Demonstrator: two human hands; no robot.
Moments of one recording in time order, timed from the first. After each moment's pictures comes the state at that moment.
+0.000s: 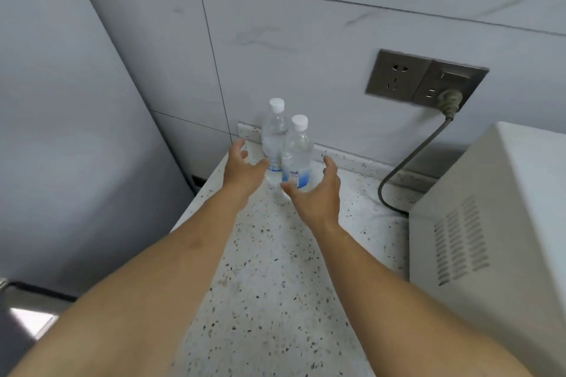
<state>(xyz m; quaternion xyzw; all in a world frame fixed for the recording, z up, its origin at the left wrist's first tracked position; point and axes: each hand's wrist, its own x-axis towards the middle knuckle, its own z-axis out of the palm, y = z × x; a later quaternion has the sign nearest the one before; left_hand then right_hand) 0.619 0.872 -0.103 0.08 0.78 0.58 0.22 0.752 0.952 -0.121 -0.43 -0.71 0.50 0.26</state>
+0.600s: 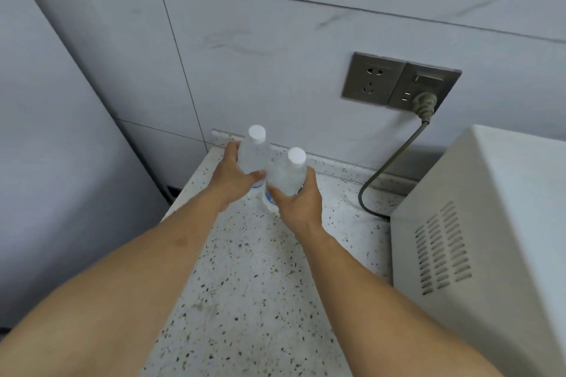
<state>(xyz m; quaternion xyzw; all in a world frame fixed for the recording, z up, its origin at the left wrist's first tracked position) 0.600 0.904 -0.123 0.26 0.81 0.48 0.22 0.747 0.972 -0.131 -0.39 -0.68 0.55 0.28</state>
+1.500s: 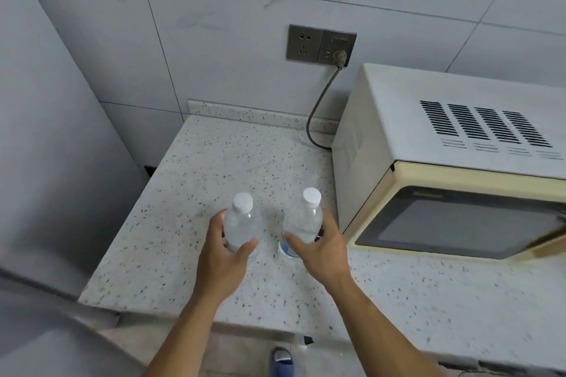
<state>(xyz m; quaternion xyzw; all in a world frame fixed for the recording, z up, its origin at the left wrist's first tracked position) 0.853 0.655 -0.137 0.27 0.76 0.53 0.24 1.008 0.784 -0.122 -0.45 -0.70 0.47 0.29</state>
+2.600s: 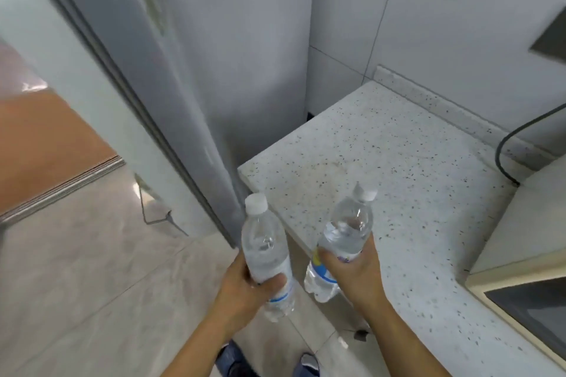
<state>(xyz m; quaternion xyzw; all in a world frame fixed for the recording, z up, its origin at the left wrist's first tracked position) 0.977 0.486 -0.152 -0.05 0.73 0.65 0.20 1.000 0.702 -0.157 -0.16 -0.75 0.63 0.12</state>
